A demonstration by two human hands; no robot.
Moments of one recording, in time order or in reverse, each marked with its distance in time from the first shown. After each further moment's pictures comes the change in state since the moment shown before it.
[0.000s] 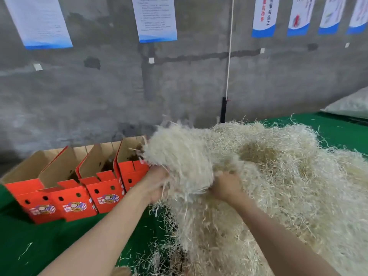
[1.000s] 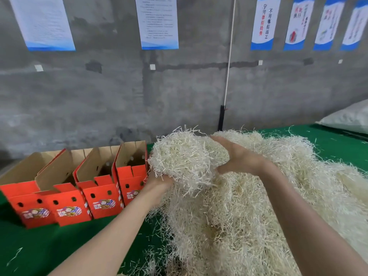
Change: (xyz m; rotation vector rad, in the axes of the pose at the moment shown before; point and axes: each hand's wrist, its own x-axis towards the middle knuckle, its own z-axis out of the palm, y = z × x) left_hand -0.001 -0.006 -0.001 0.593 0.265 0.189; right_hand 0.001 0.026 -0.116 0.650 -0.124 -0.236
